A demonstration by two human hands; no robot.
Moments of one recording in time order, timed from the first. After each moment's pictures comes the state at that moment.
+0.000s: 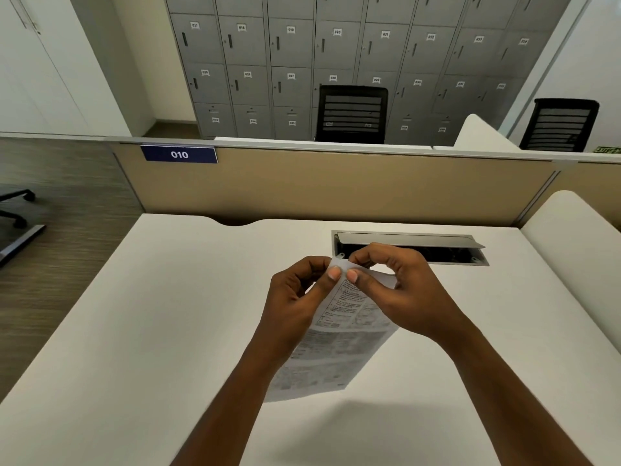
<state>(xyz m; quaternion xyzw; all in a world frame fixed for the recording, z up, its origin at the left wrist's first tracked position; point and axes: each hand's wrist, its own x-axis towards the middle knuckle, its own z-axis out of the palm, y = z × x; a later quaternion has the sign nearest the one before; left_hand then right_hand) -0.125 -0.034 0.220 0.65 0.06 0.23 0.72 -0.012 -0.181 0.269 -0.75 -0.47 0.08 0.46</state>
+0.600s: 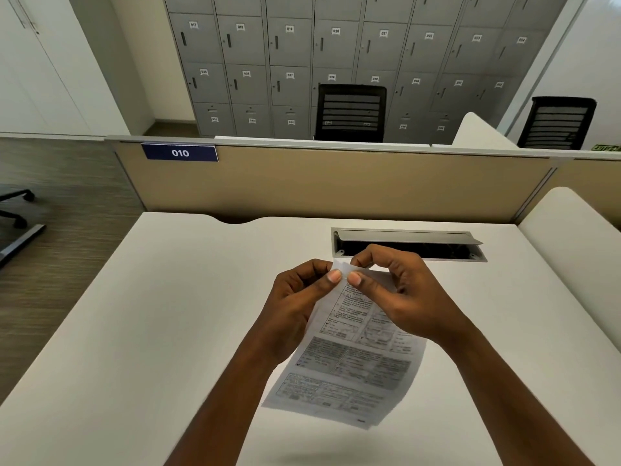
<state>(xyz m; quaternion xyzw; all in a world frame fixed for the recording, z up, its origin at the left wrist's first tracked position) -0.136 -0.034 0.222 0.56 0.06 0.12 0.82 -0.025 -0.191 0.271 -0.72 -0.47 0.13 0.49</state>
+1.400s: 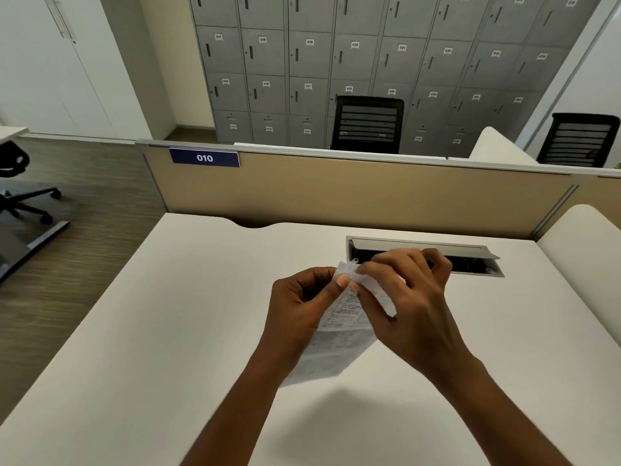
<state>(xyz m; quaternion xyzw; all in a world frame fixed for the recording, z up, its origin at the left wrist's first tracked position) -0.158 -0.036 0.229 0.63 0.12 0.26 0.72 -0.053 -0.178 0.253 -0.75 -0.52 -0.32 0.27</state>
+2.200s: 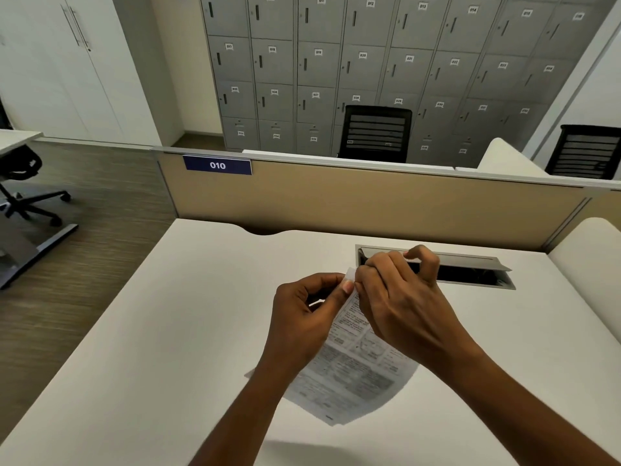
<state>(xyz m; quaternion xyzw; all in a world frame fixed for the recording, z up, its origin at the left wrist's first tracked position) -0.168 -0.019 0.234 0.70 0.15 0.30 0.63 -0.048 -0.149 0.261 -0.72 -0.57 -0.40 0.01</state>
